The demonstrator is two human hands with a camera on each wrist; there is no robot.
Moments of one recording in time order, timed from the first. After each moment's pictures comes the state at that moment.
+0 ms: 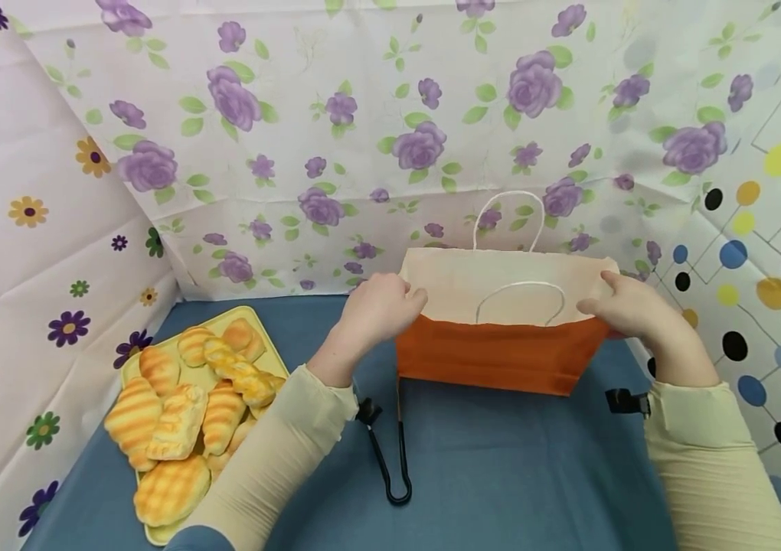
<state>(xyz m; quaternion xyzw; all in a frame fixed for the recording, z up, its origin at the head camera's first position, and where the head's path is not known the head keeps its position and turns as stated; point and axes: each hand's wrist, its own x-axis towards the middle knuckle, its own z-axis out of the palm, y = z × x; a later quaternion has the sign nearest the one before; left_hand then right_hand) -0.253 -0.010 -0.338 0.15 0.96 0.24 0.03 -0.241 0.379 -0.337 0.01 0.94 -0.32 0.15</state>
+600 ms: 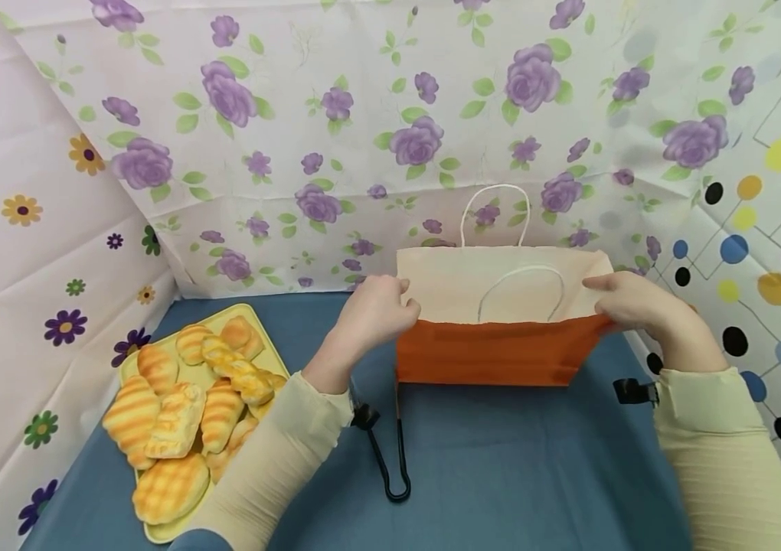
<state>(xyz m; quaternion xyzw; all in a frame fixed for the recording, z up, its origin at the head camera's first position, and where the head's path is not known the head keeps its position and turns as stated) -0.246 -0.013 -0.348 0.17 0.94 0.29 0.00 -0.248 0.382 -0.335 -0.03 0.93 -0.31 0.19</state>
